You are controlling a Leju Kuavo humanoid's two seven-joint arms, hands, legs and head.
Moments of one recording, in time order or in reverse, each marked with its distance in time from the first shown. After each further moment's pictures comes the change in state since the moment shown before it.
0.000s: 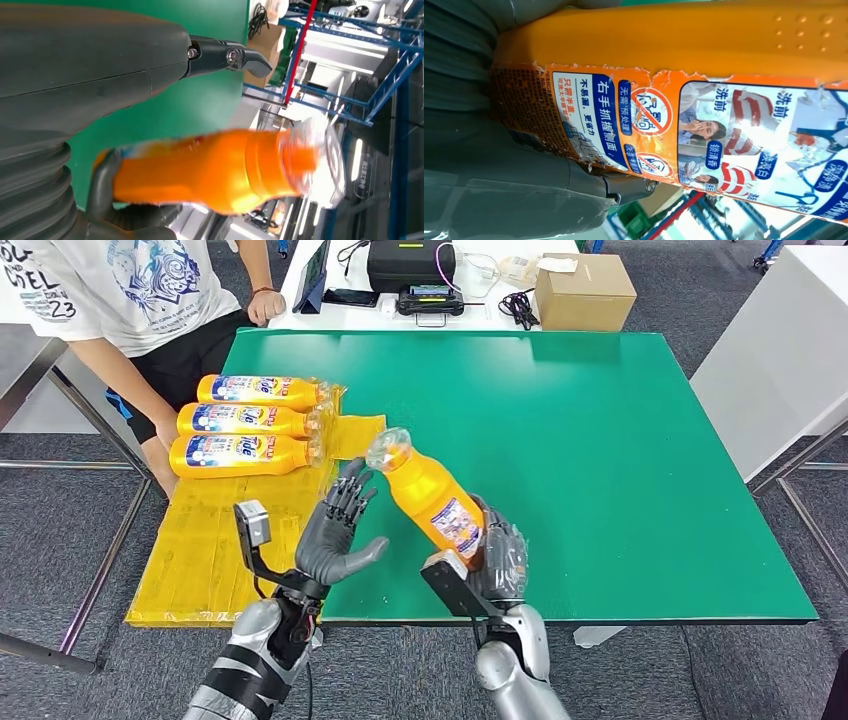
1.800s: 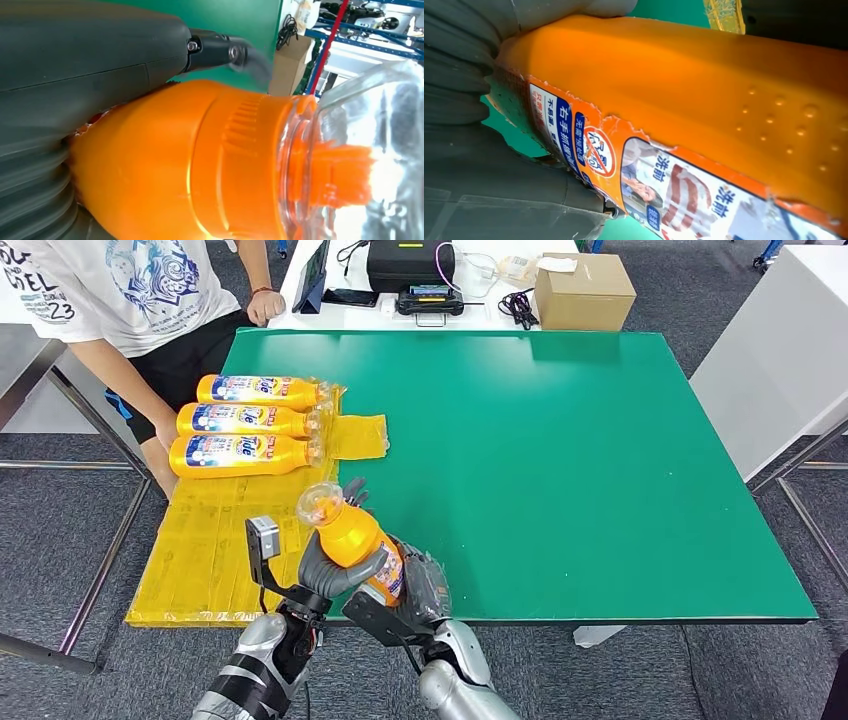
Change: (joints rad) left arm 0.003 0.002 -0.009 0.122 -0.025 0.015 -0.038; right arm -0.113 0.101 0.224 0.387 -0.075 0.098 -0.004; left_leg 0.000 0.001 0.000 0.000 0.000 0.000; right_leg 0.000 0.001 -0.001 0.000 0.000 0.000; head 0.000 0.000
